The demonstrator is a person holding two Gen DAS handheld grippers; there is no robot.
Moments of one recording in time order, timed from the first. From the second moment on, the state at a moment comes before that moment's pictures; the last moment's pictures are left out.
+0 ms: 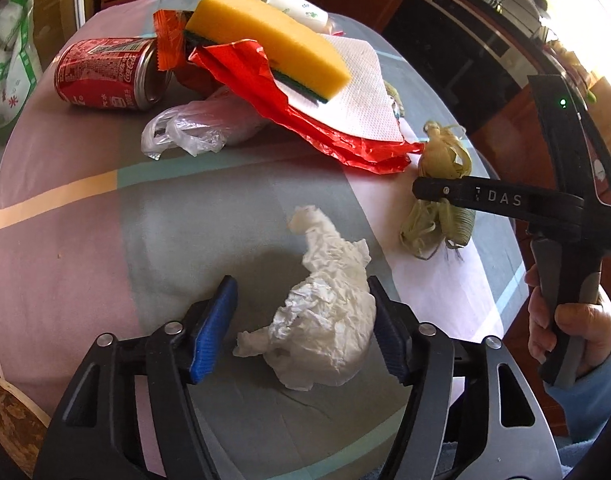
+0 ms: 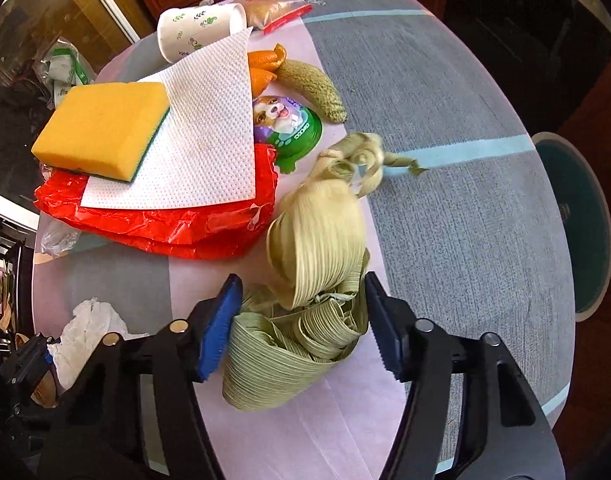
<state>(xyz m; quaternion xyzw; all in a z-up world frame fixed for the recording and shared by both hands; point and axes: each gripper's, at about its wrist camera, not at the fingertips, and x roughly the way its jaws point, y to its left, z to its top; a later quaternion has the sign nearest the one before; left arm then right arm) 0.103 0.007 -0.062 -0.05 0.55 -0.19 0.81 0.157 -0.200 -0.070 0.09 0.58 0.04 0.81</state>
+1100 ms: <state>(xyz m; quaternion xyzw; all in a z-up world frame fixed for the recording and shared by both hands) 0.121 -0.126 0.031 0.02 0.50 -0.26 0.83 0.092 -0.379 0.018 0.24 0.45 0.00 0.86</state>
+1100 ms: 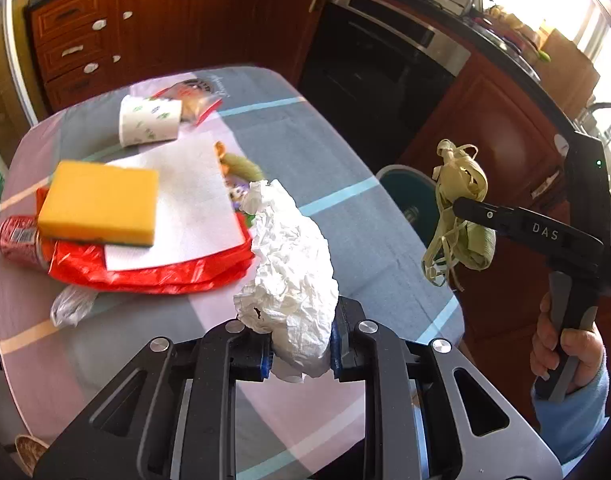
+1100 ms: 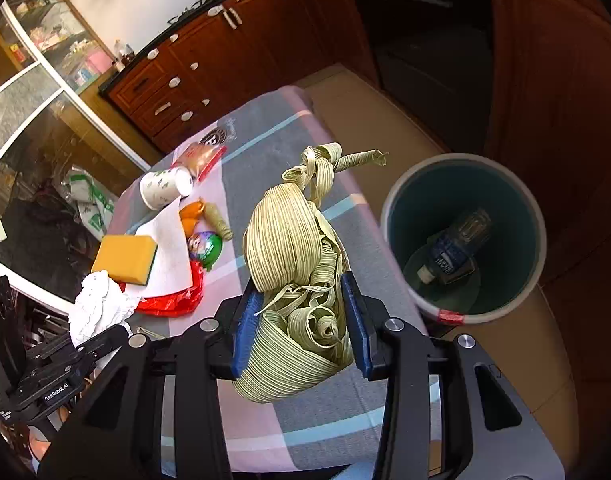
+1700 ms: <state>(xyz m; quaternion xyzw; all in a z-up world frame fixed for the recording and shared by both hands) 0.157 -0.330 0.011 0.11 0.51 -0.35 0.78 0.068 -0.532 -0.001 0.29 0.43 -0.09 0.85</state>
